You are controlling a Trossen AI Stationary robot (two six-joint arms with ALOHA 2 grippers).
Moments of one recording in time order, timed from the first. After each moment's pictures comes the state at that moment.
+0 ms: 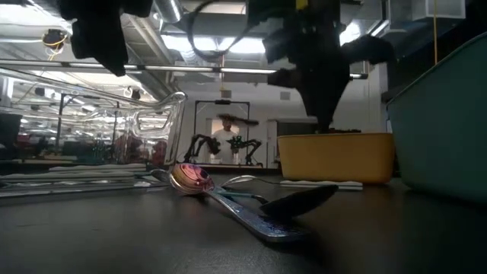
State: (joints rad) left arm -0.34 1.24 0.98 -0.79 -0.23 -0.90; right arm 0.09 1.95 1.61 -1.20 0.02 -0.45
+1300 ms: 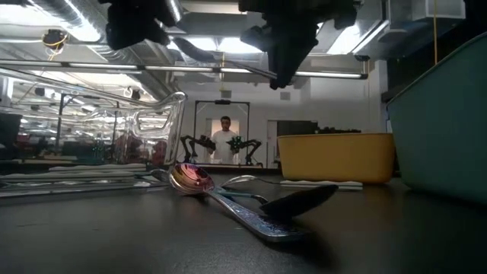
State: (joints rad) left arm -0.30 1.24 0.98 -0.50 -0.25 -0.80; right arm 0.09 1.99 1.89 -1.25 0.05 -0.53
